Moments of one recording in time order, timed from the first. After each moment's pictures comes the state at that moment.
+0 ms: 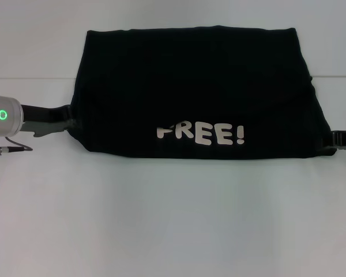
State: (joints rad) left arm -0.76 -1.95 0.76 0.54 2.35 0.98 -2.57; right arm 0.73 1.98 -0.77 -0.66 -2.58 -1.03 2.49
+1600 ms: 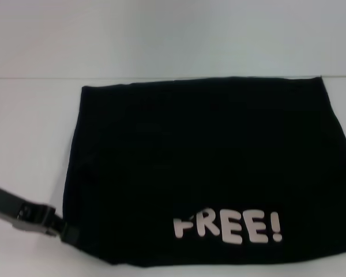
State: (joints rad) left arm -0.64 -1.91 0.76 0.73 2.43 1.84 -2.40; right arm 0.53 1.92 -0.68 -0.93 -2.64 -1.74 2.49
